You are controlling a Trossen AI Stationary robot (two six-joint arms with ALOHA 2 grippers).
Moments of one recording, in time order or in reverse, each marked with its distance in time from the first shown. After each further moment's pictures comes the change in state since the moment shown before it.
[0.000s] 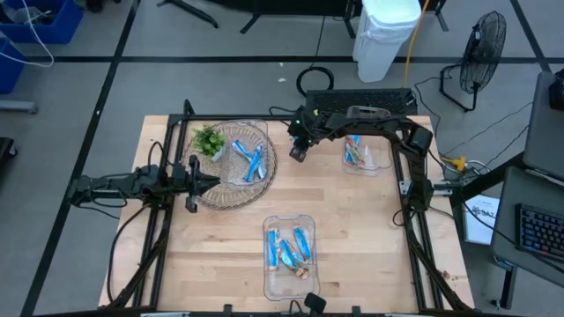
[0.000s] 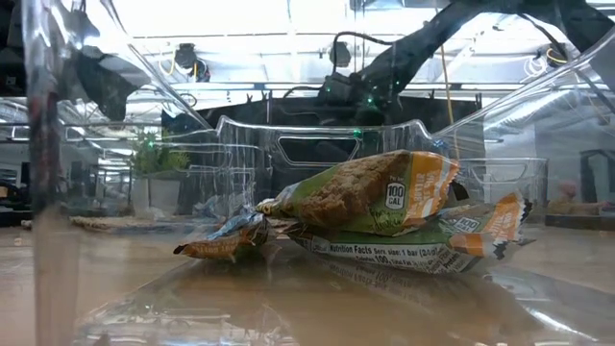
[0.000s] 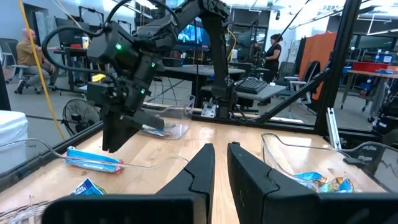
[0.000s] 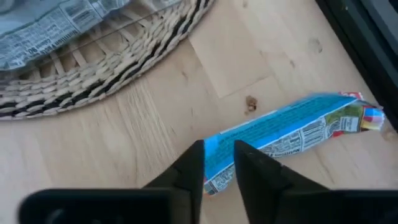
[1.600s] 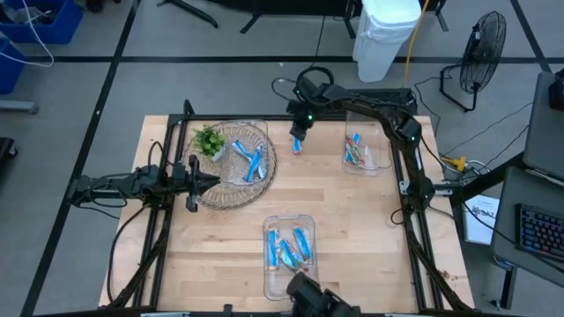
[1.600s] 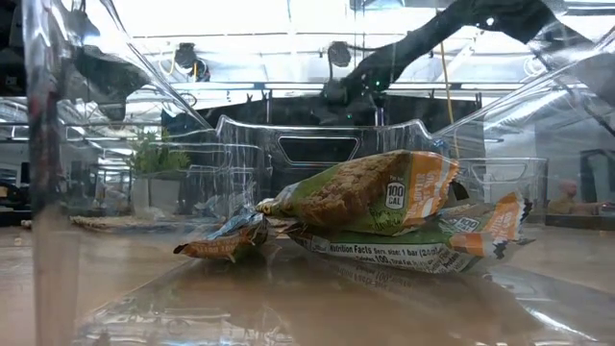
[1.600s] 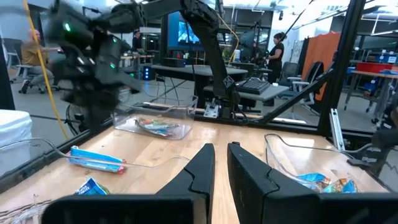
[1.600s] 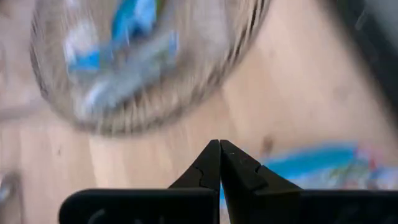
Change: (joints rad) left arm 0.000 0.000 0.000 0.000 -0.012 0.000; right arm -0.168 0.153 0.392 -0.343 -0.460 -0.093
